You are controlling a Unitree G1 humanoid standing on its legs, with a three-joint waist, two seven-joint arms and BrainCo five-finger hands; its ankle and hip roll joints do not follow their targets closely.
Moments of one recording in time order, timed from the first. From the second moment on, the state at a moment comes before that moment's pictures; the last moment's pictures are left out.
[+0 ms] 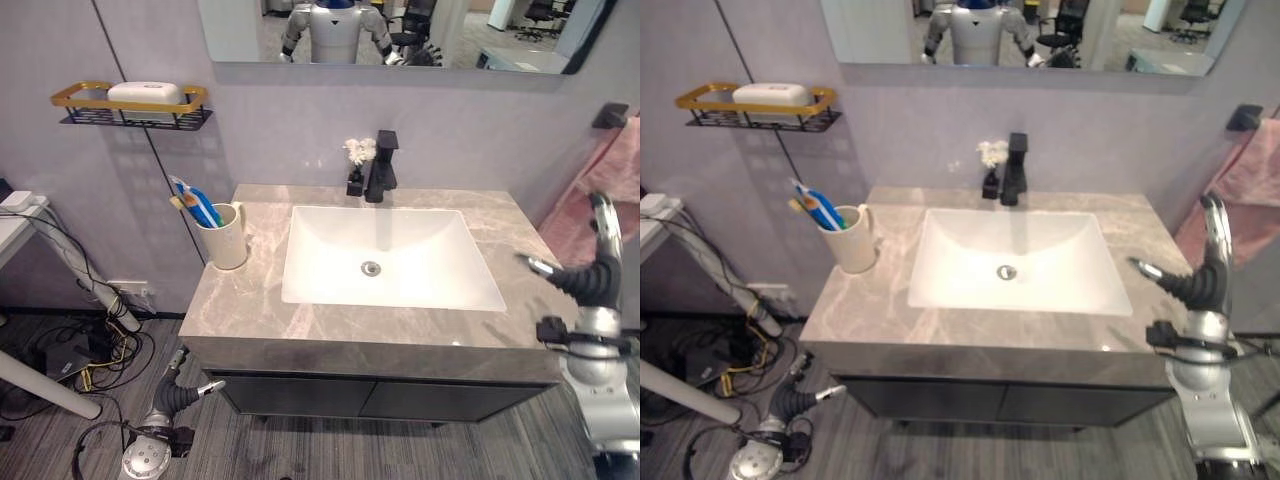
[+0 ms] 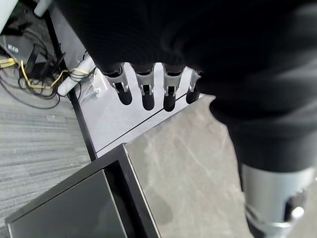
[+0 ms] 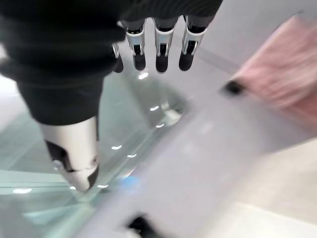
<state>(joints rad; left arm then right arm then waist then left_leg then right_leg) 0.28 0.47 -0.08 0.36 -0.02 -0.21 0.19 0.18 -0.59 -0.24 -0.02 -0.13 -0.21 -0.44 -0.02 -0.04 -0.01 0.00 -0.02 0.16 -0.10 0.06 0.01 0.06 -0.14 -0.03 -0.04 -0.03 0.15</state>
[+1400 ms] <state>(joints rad) 0.23 0.35 -0.09 0.61 -0.30 -0.10 0.14 0.06 -0.32 0.04 1.02 0.37 -0.11 -0.11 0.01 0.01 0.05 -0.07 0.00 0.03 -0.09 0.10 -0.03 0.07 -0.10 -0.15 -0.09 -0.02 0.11</state>
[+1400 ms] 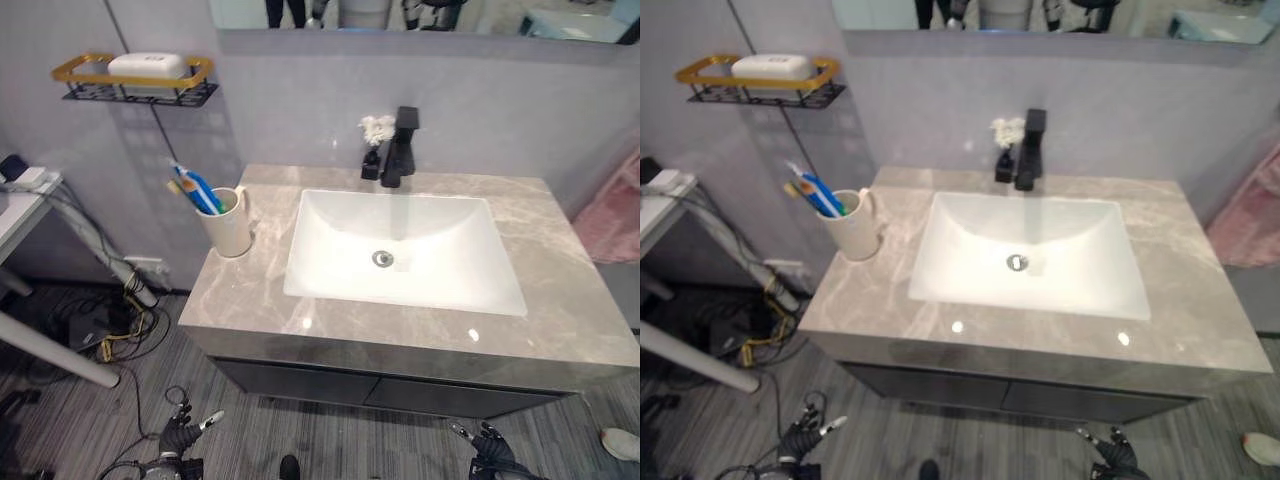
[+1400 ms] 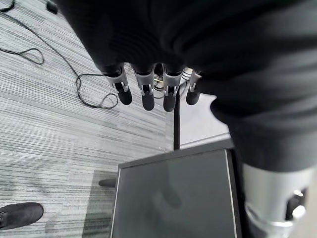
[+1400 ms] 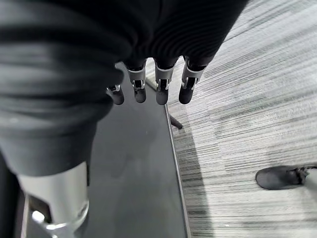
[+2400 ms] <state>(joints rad) 0.24 0.50 -0.08 0.38 -0.28 -0.15 0.05 0.08 -0.35 0.09 1.08 0.30 -0.09 -0.11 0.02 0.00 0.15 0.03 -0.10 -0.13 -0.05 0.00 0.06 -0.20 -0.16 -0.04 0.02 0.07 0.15</state>
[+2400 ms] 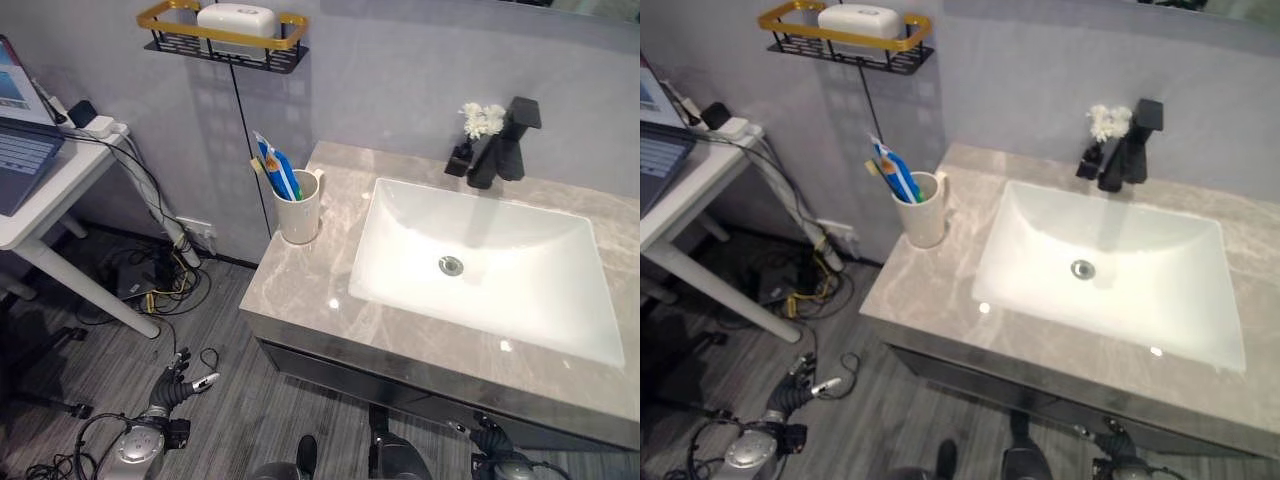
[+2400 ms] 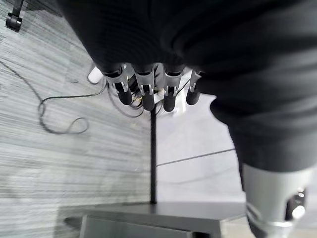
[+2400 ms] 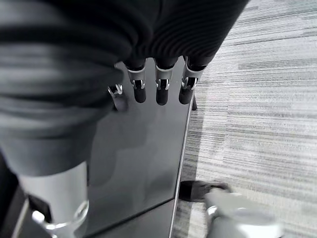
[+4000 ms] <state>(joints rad) 0.23 0.73 0.02 -0.13 -0.84 -0.19 -0.10 0.09 -0.36 0.18 1.06 0.06 -0.10 -0.09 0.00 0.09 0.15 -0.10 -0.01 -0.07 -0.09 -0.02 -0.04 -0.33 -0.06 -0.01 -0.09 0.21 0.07</state>
